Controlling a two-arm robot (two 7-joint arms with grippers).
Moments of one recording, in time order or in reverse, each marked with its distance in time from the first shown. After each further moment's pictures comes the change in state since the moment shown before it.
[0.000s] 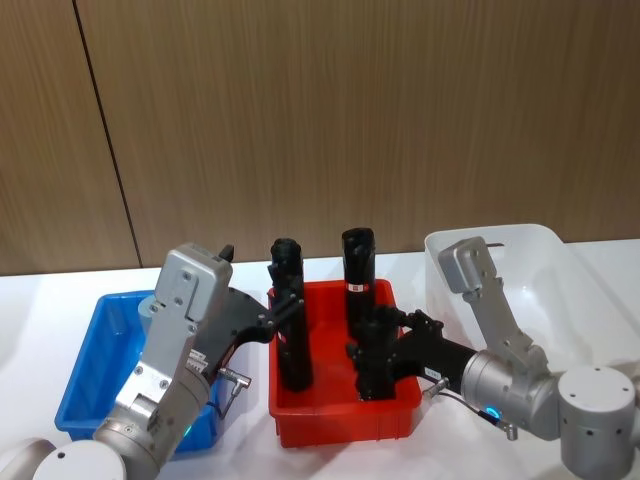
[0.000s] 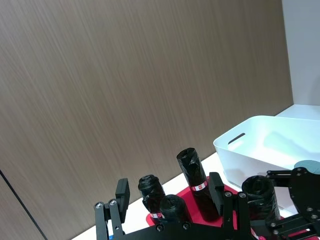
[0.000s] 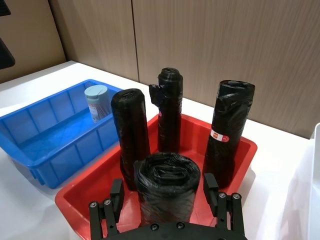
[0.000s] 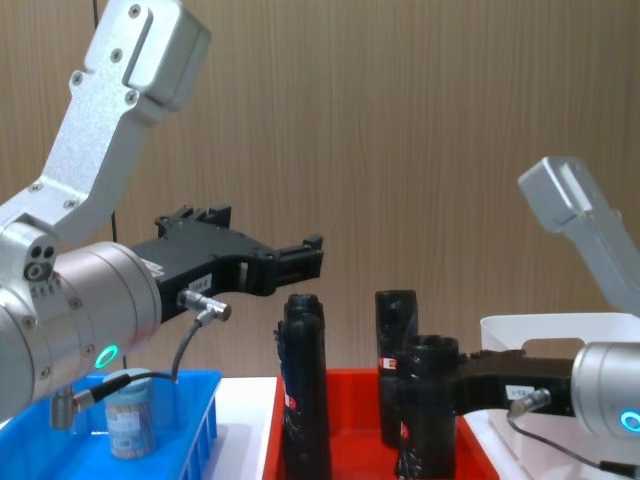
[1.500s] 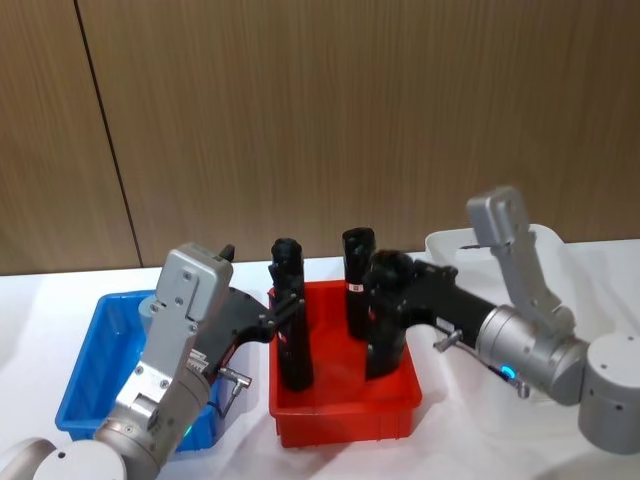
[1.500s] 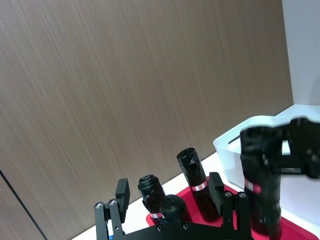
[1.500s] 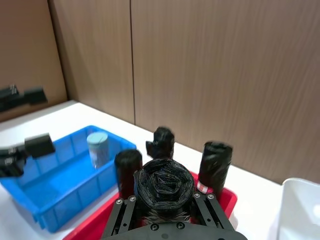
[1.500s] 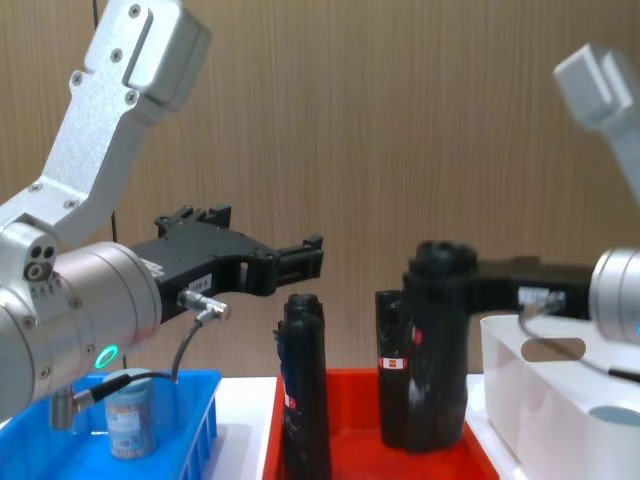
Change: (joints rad) left arm 0.000 0.000 0.000 0.000 0.000 0.000 0.000; right arm -0.011 0.028 0.016 -0.148 0.040 -0.022 -0.037
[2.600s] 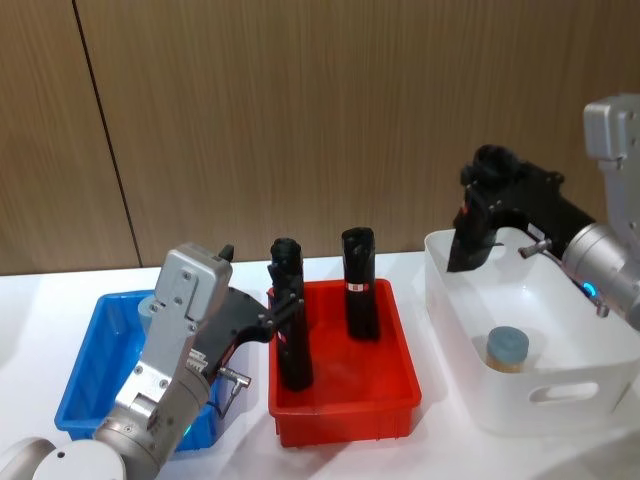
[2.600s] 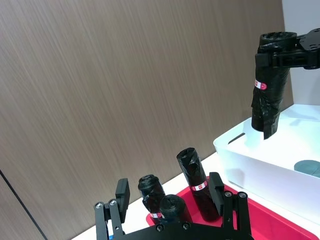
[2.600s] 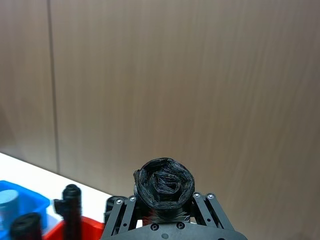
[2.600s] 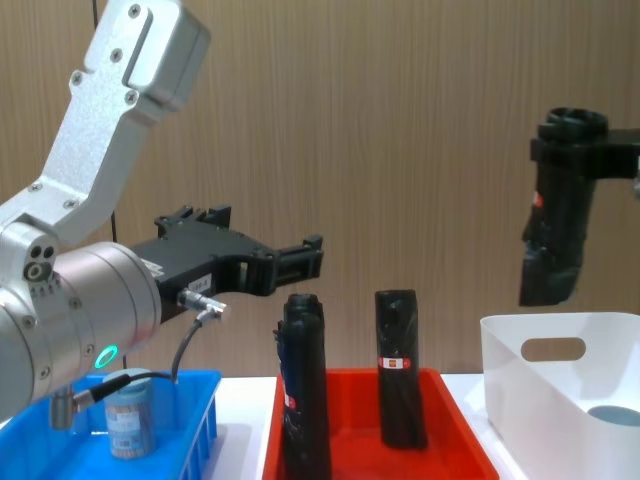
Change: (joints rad) left arm 0.000 0.000 0.000 0.000 0.000 0.000 0.000; right arm 0.054 0.080 0.113 -0.062 0.025 -0.061 -0.141
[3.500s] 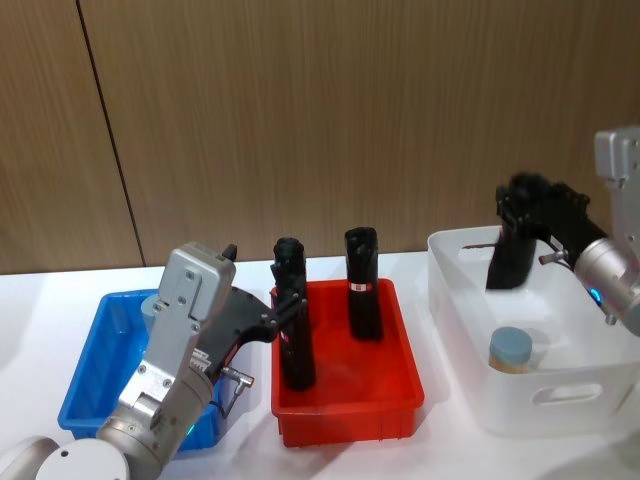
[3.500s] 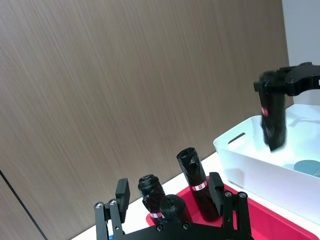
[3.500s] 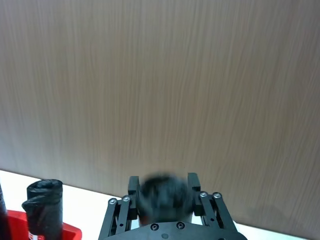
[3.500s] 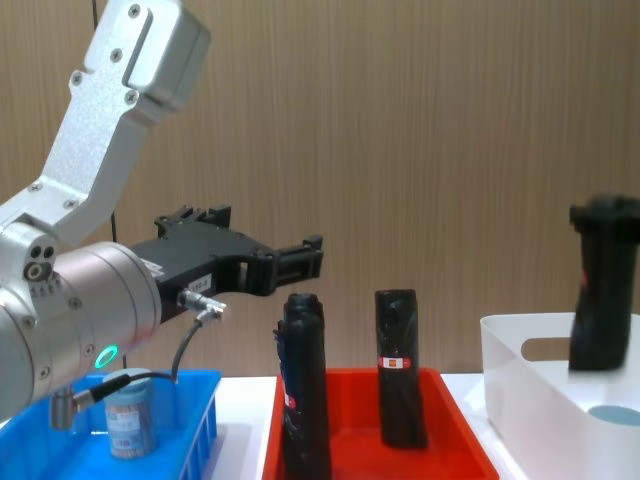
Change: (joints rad) left arm 0.000 0.000 0.000 0.000 0.000 0.000 0.000; right arm 0.141 -0.036 0.011 0.385 -0.034 -0.158 -0.062
